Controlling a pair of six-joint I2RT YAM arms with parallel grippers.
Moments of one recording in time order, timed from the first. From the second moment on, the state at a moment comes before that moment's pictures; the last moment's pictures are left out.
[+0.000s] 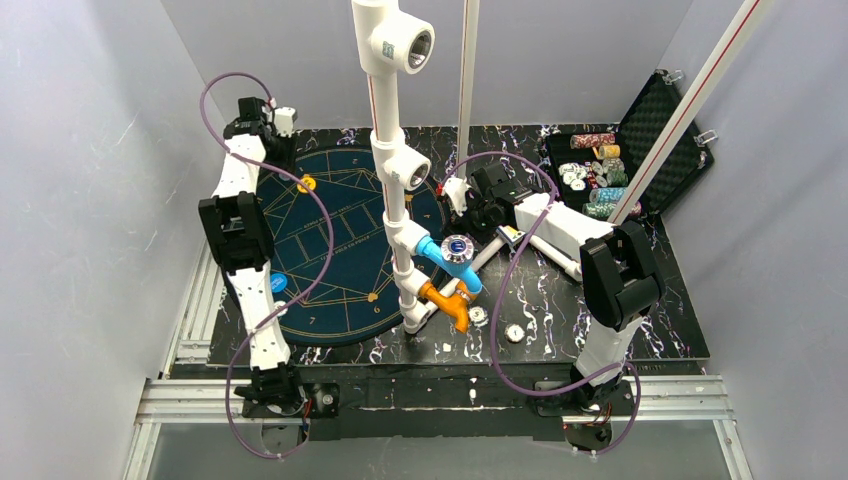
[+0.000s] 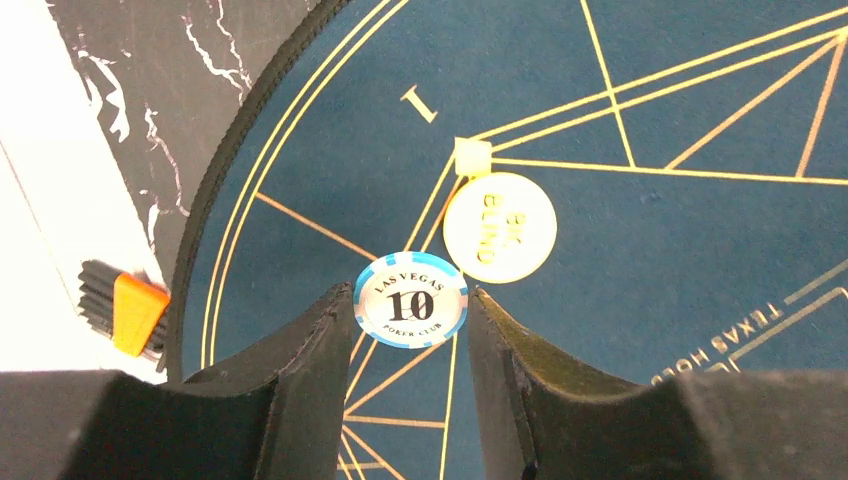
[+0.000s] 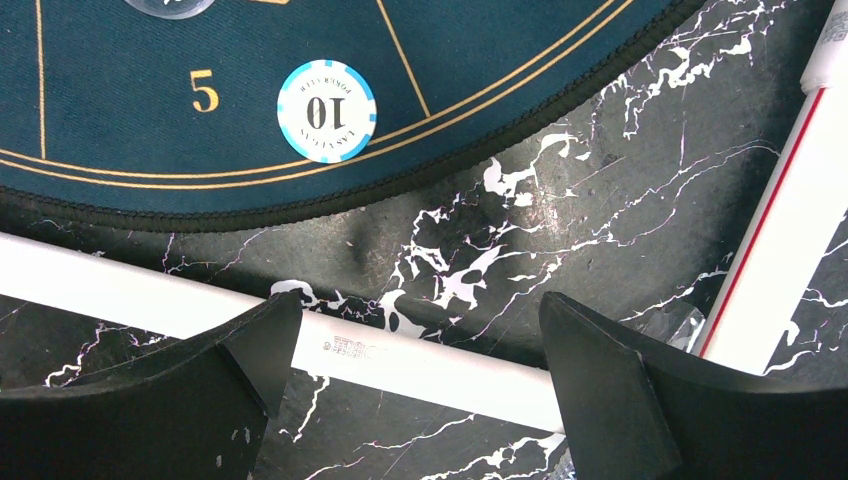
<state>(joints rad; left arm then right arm) 0.15 2.32 2.17 -0.84 0.16 0.35 0.54 1.79 1.28 -0.51 -0.32 -0.44</state>
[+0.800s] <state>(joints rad) 0.16 2.42 2.21 -0.80 0.11 0.33 0.53 1.67 1.23 -0.62 -0.31 -0.52</state>
